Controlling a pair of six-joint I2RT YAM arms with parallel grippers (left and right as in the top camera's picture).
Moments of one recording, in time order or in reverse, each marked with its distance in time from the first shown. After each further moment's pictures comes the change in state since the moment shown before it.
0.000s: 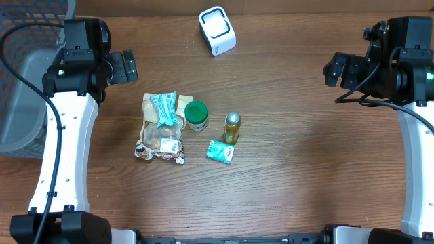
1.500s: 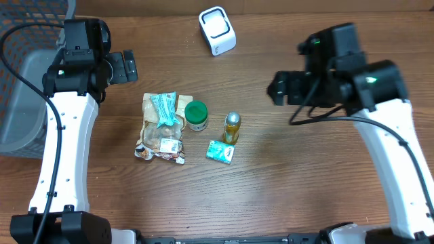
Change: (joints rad) left arm 0.000 0.000 0.000 0.000 0.000 0.000; right arm 0.368 0.039 0.000 -0.075 -0.061 0.163
